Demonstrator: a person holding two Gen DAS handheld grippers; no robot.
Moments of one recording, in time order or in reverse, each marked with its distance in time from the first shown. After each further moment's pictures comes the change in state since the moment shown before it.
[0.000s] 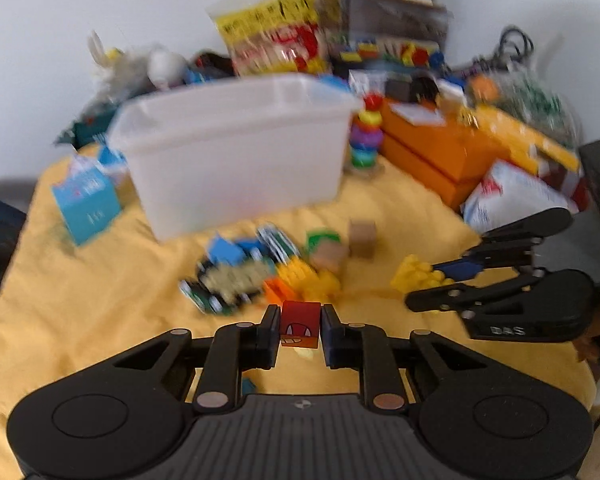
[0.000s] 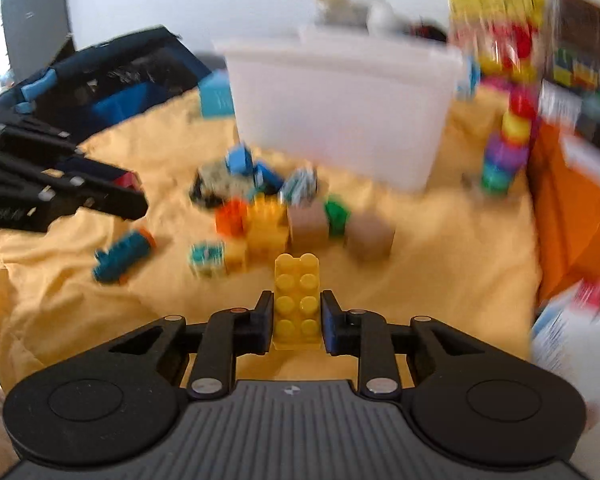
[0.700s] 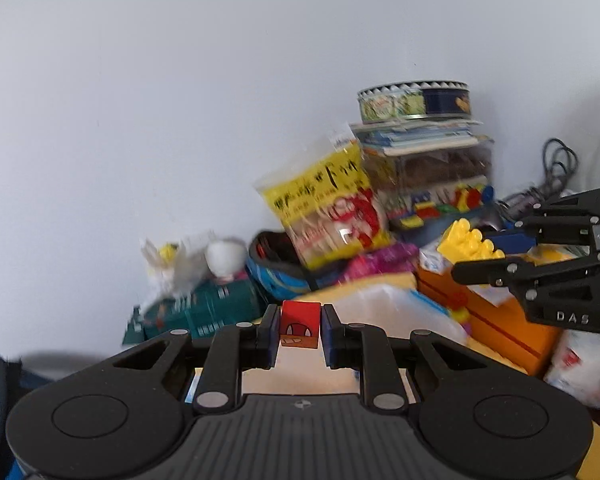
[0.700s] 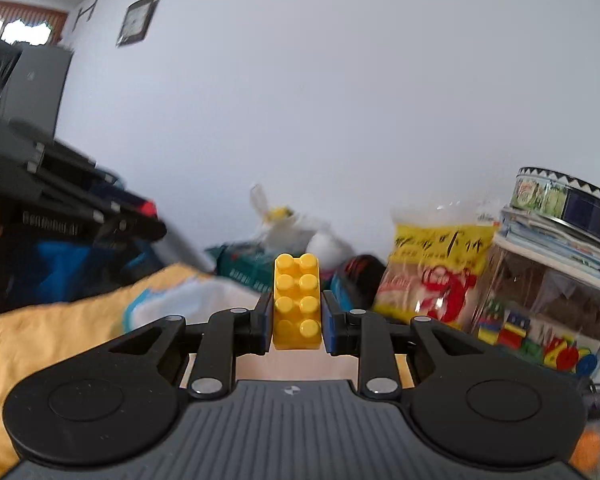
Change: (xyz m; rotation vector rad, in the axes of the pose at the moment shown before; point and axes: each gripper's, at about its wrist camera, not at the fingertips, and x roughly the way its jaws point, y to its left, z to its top) left arm -0.025 0.047 0.164 0.166 -0.359 0.157; right arm -0.046 -0.030 0.156 -0.136 -0.486 -0.211
